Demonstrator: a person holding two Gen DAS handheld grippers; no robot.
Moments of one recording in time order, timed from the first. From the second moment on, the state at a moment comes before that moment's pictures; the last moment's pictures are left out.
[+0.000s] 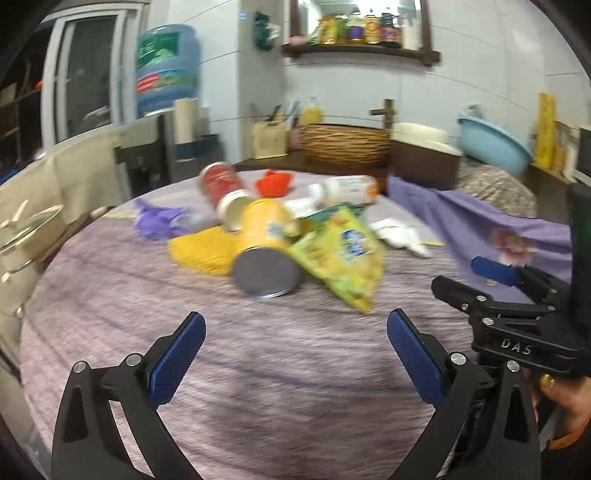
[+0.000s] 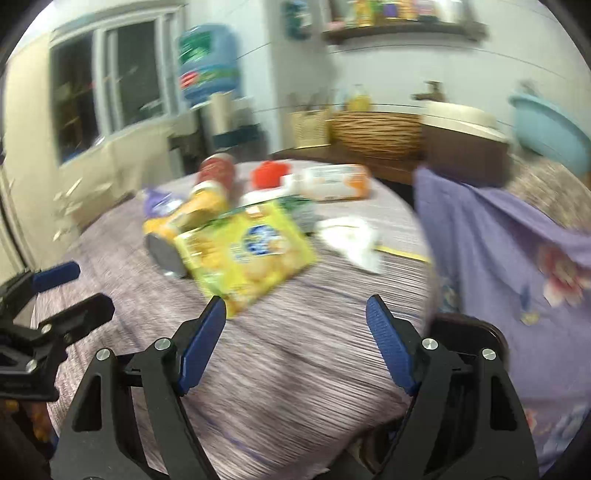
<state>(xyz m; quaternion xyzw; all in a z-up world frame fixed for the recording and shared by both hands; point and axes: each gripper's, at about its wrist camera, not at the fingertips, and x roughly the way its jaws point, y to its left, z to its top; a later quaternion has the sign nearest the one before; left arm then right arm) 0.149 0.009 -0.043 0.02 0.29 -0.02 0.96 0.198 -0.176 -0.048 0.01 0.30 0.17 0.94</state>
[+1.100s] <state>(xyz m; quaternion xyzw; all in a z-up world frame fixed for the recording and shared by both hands) 0.146 0.069 -0.062 -0.03 0.33 0.00 0.94 0.258 -0.051 -0.076 -0.28 0.29 0.09 0.91</state>
